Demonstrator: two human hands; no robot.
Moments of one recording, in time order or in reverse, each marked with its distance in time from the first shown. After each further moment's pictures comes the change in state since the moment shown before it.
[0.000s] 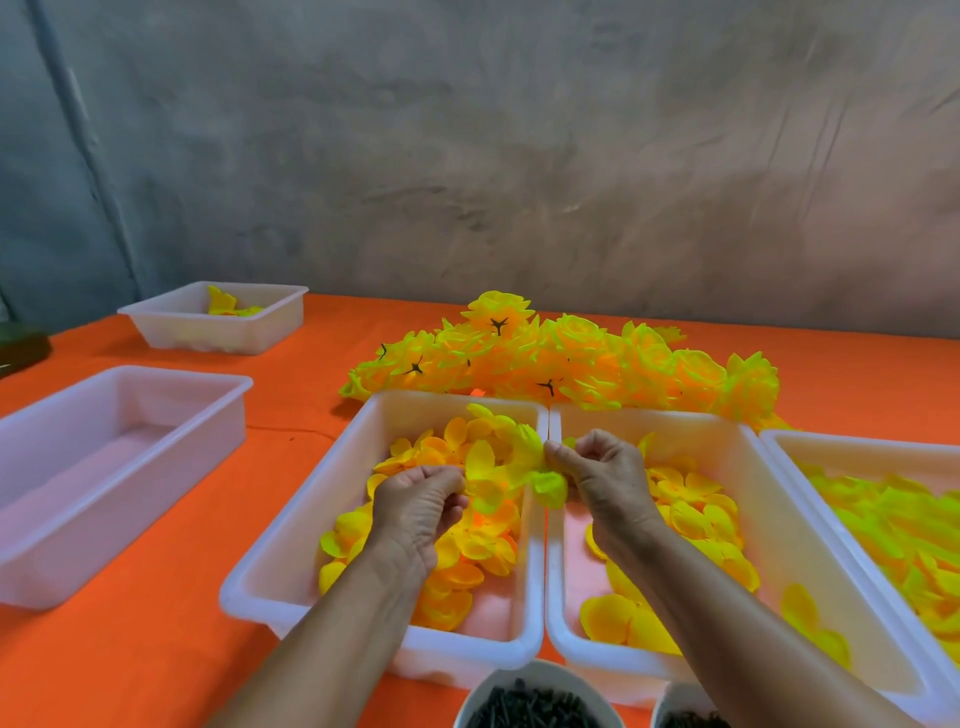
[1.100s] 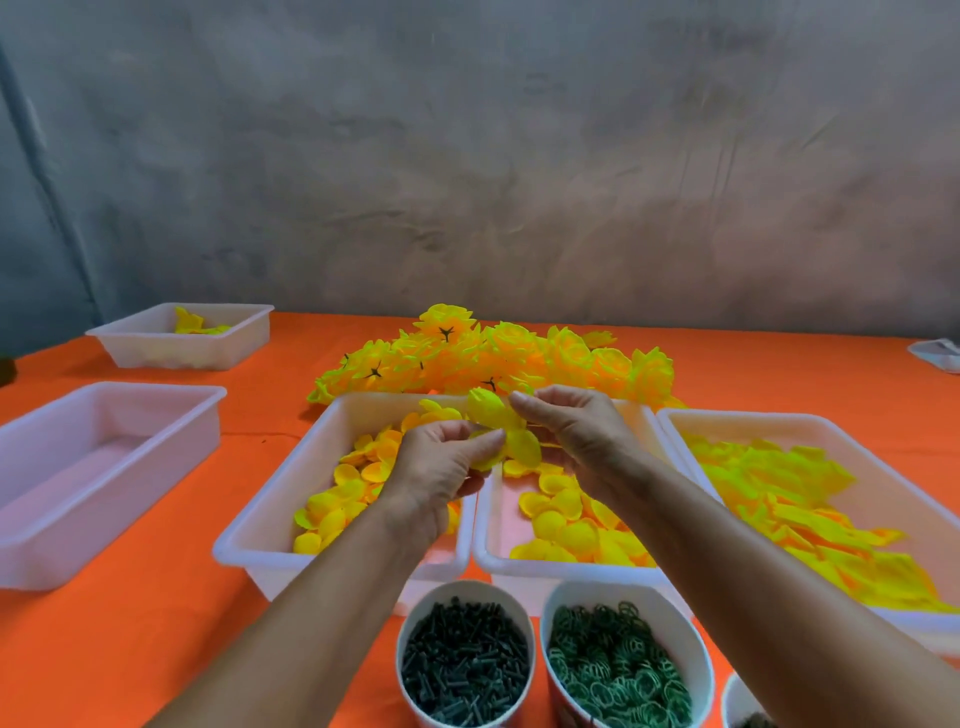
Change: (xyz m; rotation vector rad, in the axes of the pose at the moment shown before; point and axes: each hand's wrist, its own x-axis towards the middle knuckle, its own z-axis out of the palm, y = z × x) left_hand -0.107 0.032 0.046 0.256 -0.341 0.140; right_hand -0.073 -0.107 -0.030 -0.123 -0.202 0.084
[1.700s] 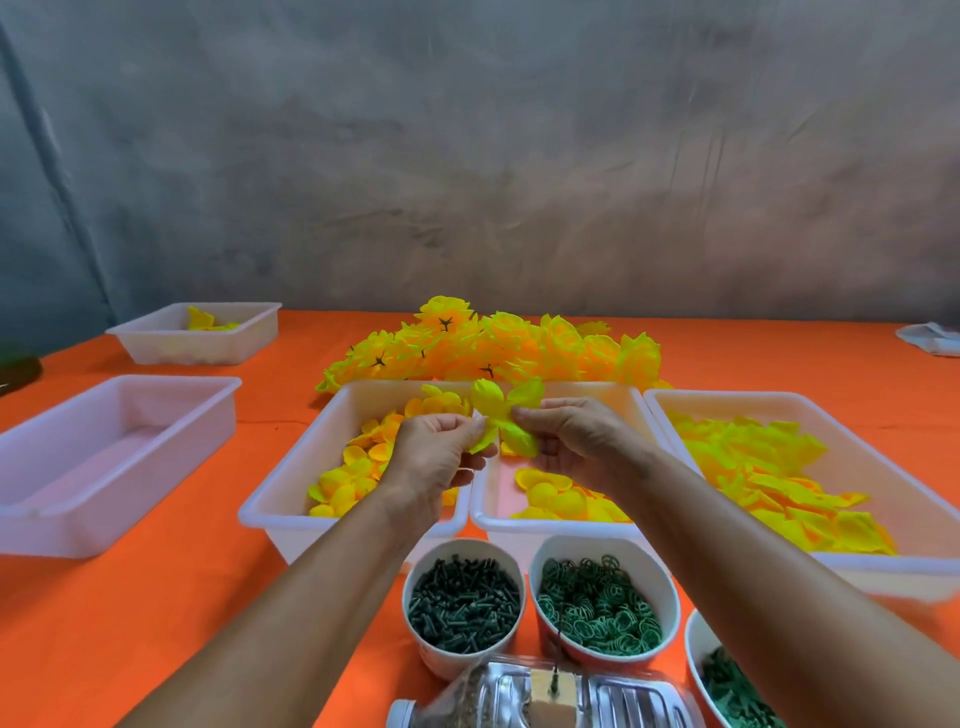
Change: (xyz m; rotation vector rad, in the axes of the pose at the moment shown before) left_hand -0.037 0.001 -0.003 0.112 0.015 0.063; right_hand -0.032 0.001 -0.010 0.068 -0.105 0.202
